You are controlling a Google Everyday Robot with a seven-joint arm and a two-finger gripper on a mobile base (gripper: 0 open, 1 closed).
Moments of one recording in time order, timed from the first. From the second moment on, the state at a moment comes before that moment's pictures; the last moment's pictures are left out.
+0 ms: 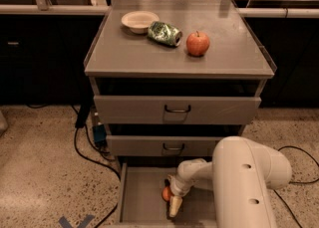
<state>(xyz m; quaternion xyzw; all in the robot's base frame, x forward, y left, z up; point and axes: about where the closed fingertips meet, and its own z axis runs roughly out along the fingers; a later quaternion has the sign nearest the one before) 0.544 -0.058 0.167 -0.70 0.69 0.13 0.12</state>
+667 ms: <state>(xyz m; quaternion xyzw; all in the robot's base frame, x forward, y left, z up) 0.564 -0.038 0.116 -0.72 0.66 0.16 0.11</state>
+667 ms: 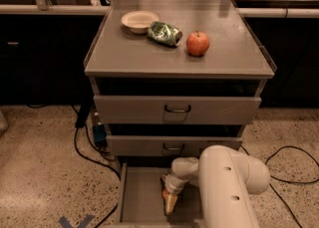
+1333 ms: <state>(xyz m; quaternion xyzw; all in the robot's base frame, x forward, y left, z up) 0.570 -0.039 0.116 -0.72 0.66 0.15 0.11</state>
